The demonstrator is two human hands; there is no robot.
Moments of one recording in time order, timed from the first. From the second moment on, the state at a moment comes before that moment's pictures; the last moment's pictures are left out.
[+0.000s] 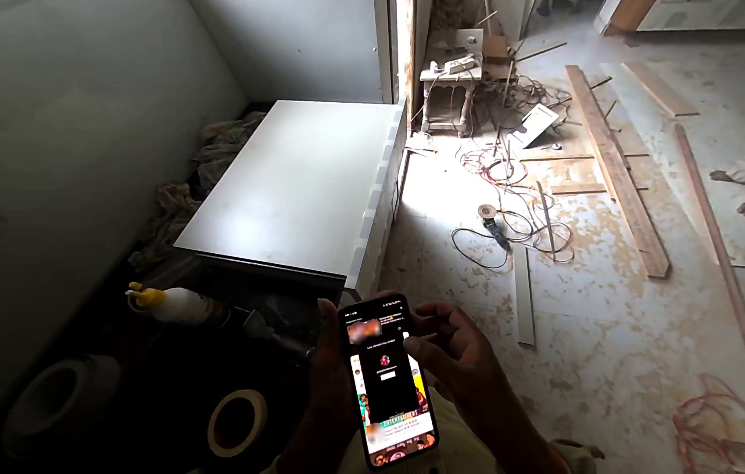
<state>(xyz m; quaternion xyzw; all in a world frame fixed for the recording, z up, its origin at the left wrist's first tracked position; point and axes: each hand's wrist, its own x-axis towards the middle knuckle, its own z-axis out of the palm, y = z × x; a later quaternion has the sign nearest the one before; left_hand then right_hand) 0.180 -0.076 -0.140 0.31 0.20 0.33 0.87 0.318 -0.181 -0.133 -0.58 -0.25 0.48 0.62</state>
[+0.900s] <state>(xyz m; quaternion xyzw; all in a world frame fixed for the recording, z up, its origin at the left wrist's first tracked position) 0.176 -0.087 -0.139 0.30 0.20 0.31 0.88 0.306 -0.188 -0.138 -0.60 -0.25 0.46 0.60</state>
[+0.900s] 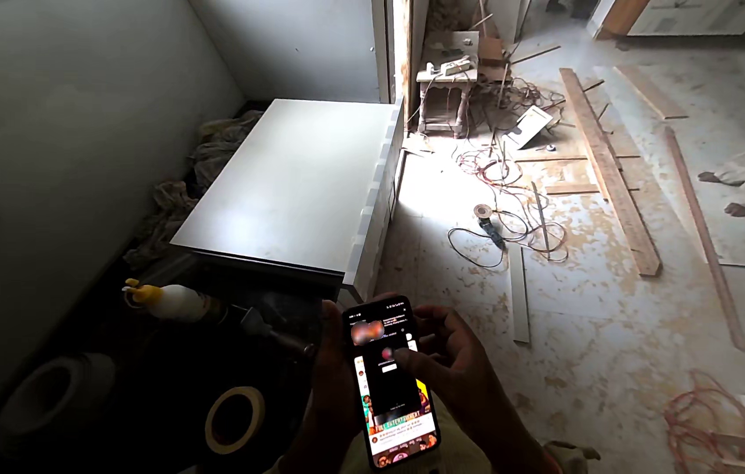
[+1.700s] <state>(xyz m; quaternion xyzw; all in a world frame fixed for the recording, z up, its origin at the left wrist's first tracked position) 0.178 -0.084 -0.140 0.29 0.19 0.32 0.88 0.301 -0.186 -0.140 -0.62 -0.26 0.46 0.58</state>
